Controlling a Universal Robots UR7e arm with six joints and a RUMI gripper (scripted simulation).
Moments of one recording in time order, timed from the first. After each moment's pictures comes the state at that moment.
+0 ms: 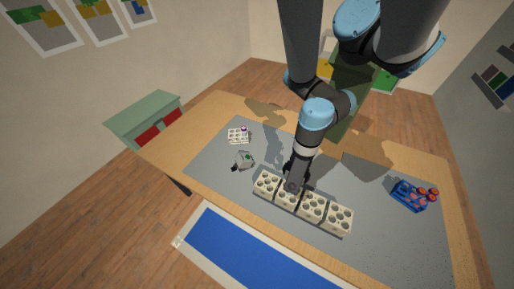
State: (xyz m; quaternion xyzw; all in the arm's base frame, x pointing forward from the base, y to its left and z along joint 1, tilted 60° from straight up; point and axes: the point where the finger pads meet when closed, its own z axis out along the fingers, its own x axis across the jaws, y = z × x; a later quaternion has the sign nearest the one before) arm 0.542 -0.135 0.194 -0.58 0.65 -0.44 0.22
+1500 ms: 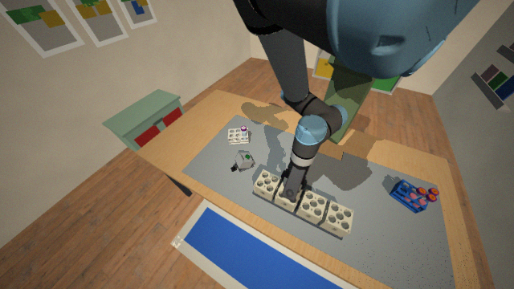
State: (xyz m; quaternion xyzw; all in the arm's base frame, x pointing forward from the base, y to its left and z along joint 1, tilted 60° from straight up) arm 0.584 -0.152 0.167 -0.58 0.65 -0.44 0.22
